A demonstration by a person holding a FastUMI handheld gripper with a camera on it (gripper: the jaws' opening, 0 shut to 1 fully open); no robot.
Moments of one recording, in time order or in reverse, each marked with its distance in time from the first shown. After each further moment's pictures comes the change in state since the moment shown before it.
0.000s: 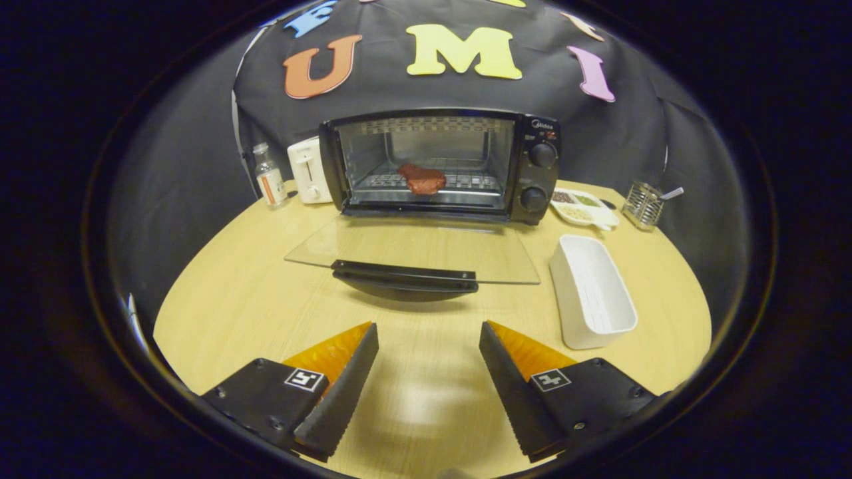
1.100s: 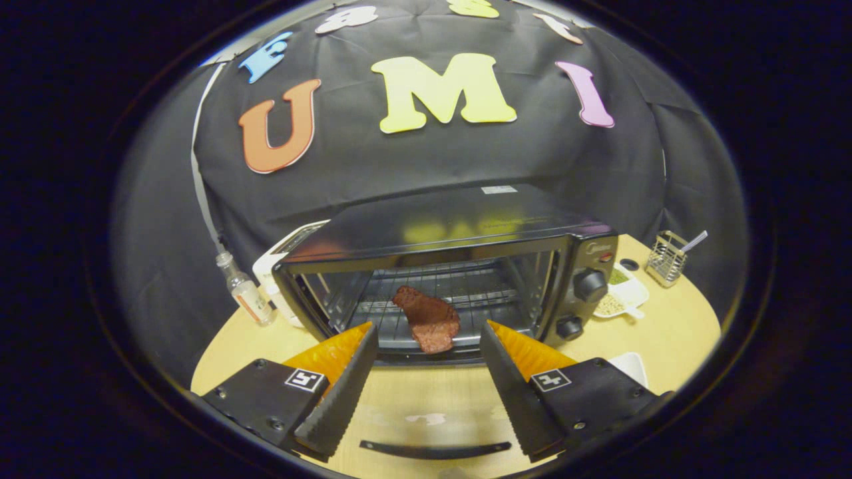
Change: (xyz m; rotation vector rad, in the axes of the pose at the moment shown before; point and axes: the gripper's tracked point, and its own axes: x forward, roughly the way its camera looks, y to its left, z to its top) arm 0.046 0.012 0.189 0.125 -0.238 -0.003
